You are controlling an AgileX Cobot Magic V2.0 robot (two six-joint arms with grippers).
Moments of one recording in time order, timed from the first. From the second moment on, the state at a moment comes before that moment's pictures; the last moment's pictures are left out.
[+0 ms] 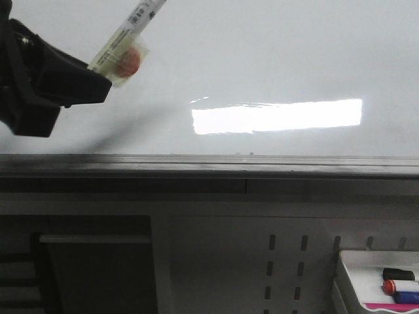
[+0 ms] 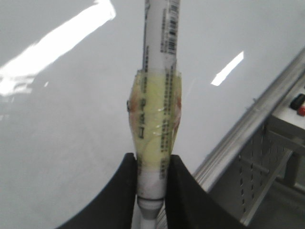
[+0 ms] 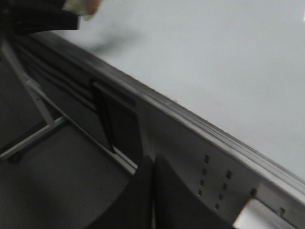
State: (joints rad) left arm -0.51 1.19 -0.49 0.64 -0.33 -0.19; right arm 0.68 0.61 -0.40 0.22 0.27 -0.30
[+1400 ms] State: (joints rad) left arm -0.51 1.13 -0.47 1.13 -0.61 -0.20; right arm 0.88 1.09 -0.83 0.20 0.38 -0.31
